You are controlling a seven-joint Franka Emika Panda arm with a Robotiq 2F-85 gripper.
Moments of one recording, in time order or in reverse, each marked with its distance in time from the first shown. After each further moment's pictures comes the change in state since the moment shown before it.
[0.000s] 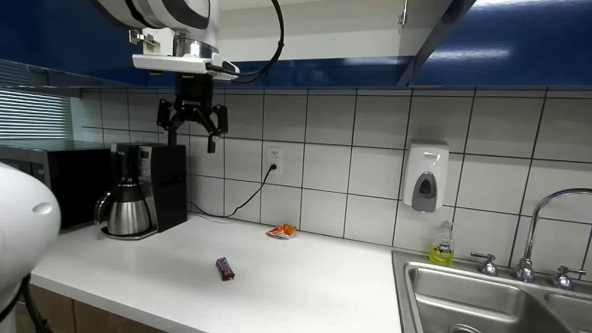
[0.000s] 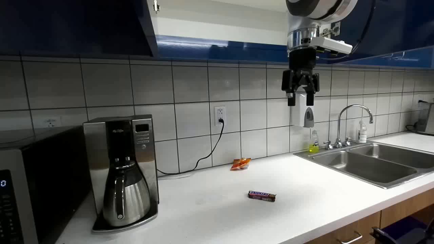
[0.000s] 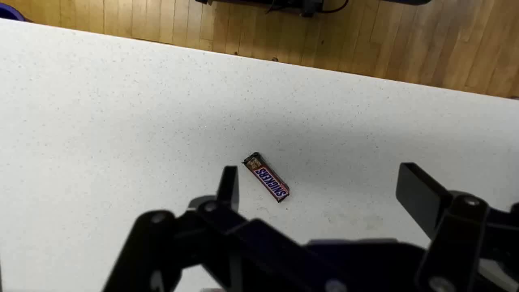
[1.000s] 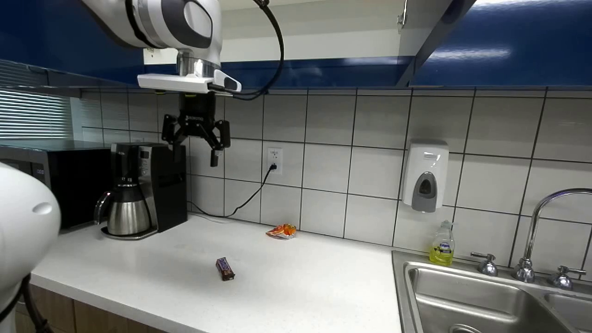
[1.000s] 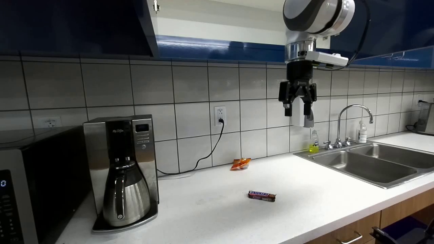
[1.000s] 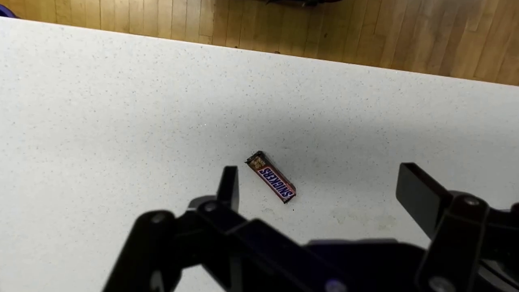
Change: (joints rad) arm -0.001 0.038 0.000 -0.058 0.000 0.105 0.021
